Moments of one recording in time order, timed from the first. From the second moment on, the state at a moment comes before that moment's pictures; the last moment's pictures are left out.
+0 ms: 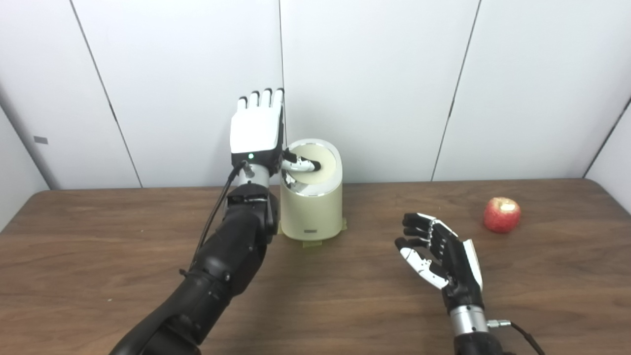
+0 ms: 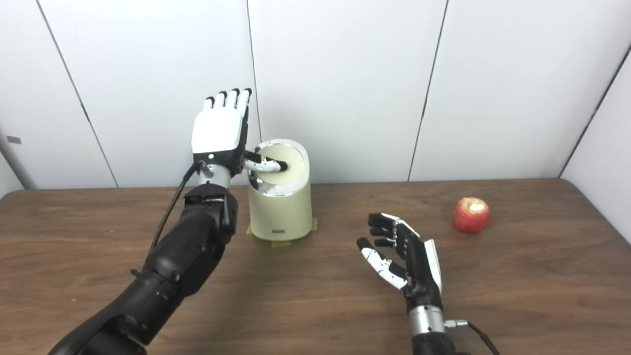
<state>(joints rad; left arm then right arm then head) -0.87 0.11 -0.44 0.57 1.10 0.46 0.20 -0.11 -0.02 -0.02 0.05 -0.19 -0.11 -0.15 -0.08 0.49</state>
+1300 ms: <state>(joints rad) -0.64 -0.04 -0.06 0.12 0.35 0.00 0.23 -0.11 -0.02 -0.02 0.04 -0.21 -0.11 -0.17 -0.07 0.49</state>
